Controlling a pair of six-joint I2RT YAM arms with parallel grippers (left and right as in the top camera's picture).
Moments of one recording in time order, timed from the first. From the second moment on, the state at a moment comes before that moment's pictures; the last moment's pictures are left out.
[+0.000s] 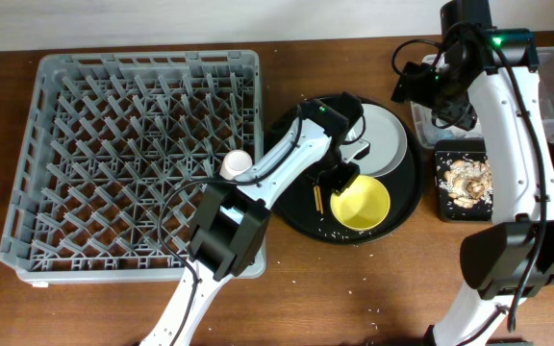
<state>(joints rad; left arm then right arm) -0.70 2.50 2.21 -1.23 0.35 0.01 0.00 1.95 2.06 -1.37 0.00 0.45</state>
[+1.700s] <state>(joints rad) -0.55 2.64 2.73 -1.53 -1.12 -0.34 0.00 1.95 2.06 -1.37 0.00 0.45</state>
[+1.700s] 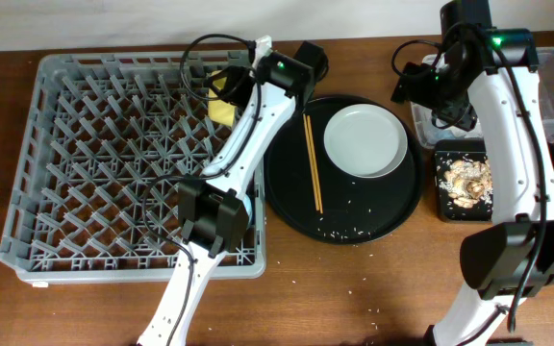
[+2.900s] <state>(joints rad) -0.65 2.66 2.46 -1.02 0.05 -0.45 0.00 1.95 2.06 -1.37 0.00 0.45</state>
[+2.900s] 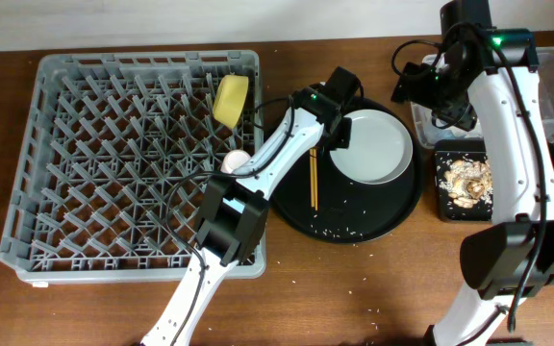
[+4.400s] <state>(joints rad) -0.61 2.36 2.10 -0.92 0.10 -0.27 0.00 1.95 2.06 -1.37 0.00 0.45</state>
